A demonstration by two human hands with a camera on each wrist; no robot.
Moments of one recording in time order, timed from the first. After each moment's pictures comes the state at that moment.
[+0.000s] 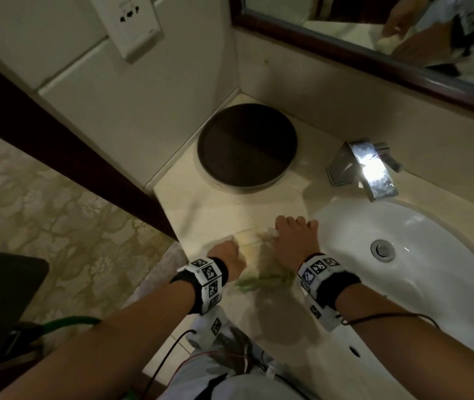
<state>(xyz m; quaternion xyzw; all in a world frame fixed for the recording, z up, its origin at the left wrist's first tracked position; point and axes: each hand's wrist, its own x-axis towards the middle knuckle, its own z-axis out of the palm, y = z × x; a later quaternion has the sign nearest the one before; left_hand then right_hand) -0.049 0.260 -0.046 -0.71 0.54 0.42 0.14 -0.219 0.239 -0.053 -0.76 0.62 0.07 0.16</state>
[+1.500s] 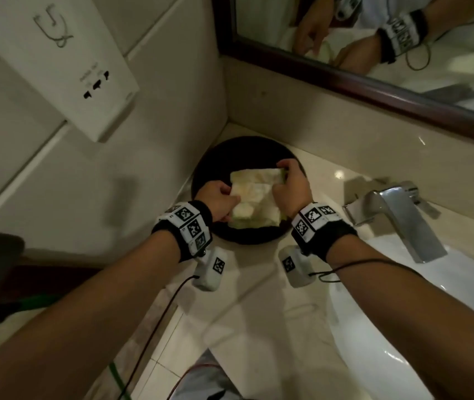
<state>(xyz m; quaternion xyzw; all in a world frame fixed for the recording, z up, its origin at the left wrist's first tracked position) 0.002 0.012 -0.022 -0.70 0.48 0.52 -0.12 -0.168 0.024 -0.024 -0.48 0.76 -0.25 0.37</state>
